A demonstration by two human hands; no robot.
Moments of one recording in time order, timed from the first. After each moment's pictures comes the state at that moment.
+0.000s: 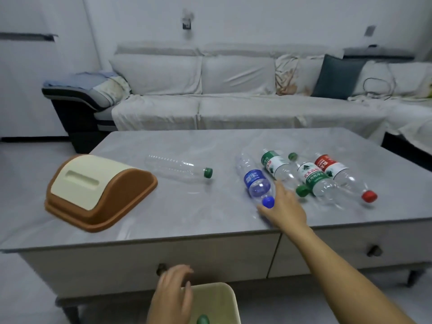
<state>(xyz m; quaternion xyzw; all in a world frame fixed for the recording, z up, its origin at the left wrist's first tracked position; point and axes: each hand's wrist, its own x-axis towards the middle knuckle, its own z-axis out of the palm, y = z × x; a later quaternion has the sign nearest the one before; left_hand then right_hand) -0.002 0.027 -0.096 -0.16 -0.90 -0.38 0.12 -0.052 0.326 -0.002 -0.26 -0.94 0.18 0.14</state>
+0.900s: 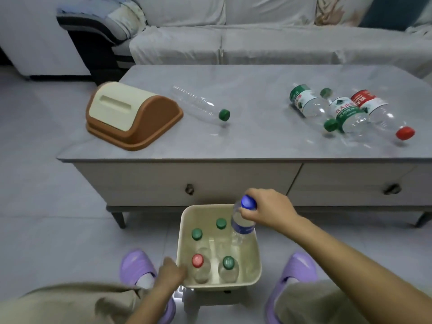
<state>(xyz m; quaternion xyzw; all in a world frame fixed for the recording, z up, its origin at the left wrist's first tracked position) 0.064 -0.059 -0.204 0.19 -0.88 -0.31 -0.30 0.050 0.204 -0.053 -0.01 -0.99 0.14 -0.01</state>
